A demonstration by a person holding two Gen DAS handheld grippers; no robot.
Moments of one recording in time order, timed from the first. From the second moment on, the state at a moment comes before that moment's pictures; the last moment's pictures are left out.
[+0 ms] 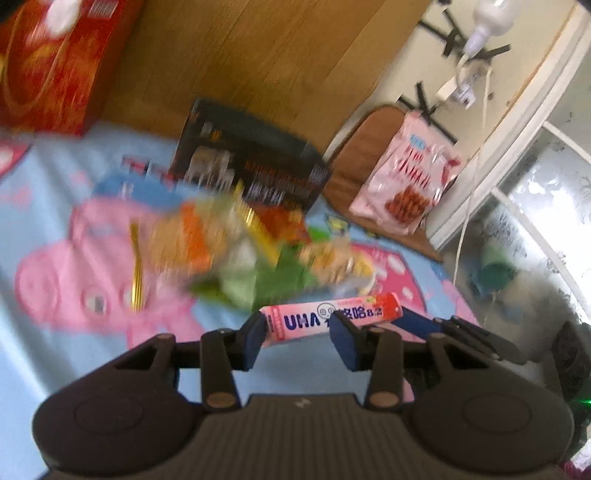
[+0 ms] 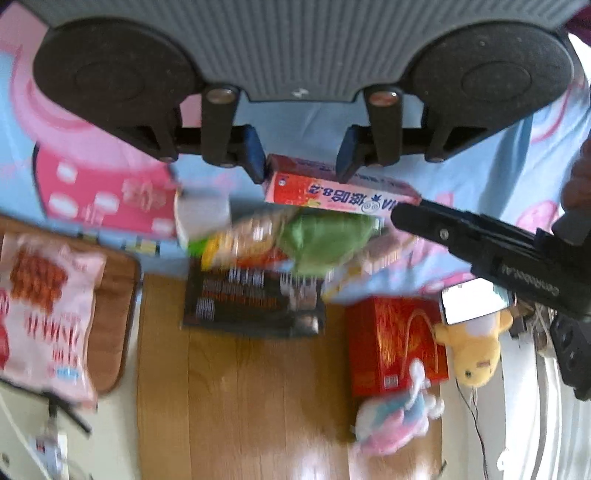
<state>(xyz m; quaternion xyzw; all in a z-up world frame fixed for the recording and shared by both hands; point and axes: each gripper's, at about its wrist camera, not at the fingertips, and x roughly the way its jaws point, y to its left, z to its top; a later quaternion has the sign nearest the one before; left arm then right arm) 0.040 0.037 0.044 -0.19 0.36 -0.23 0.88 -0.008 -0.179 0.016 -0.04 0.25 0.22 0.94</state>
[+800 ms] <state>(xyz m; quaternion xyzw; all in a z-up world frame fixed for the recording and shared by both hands) 0.251 0.019 0.061 -0.14 0.33 -0.19 0.91 0.212 -0.169 0.037 -0.02 0.22 0.18 0.96</state>
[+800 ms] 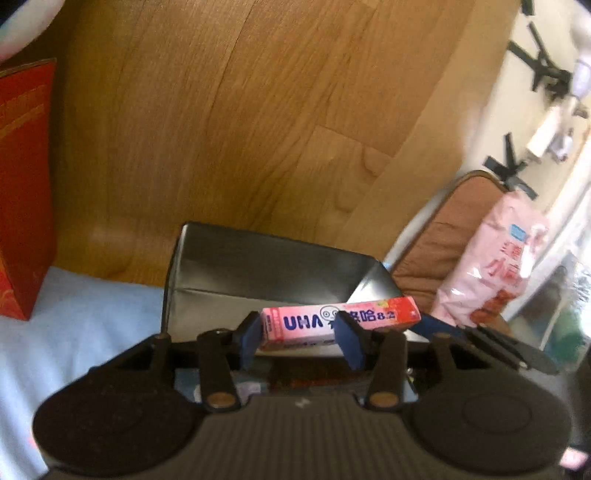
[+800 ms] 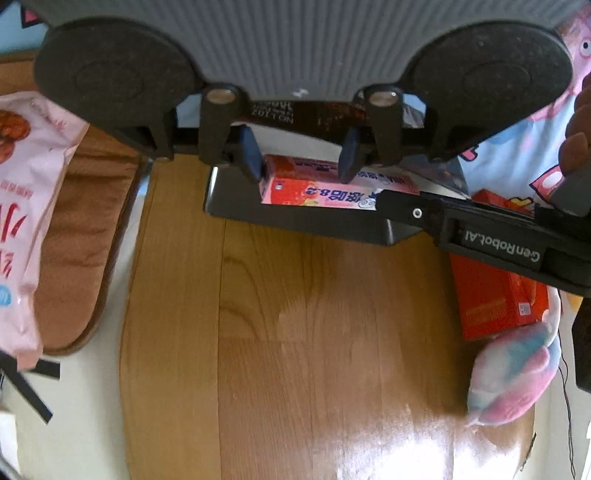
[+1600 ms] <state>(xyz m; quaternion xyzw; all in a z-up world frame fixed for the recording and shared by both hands) 0.071 0.010 0.016 -0.06 0.37 -0.22 0.90 0.071 -0.161 0.006 -0.04 0.29 0.22 0.93</state>
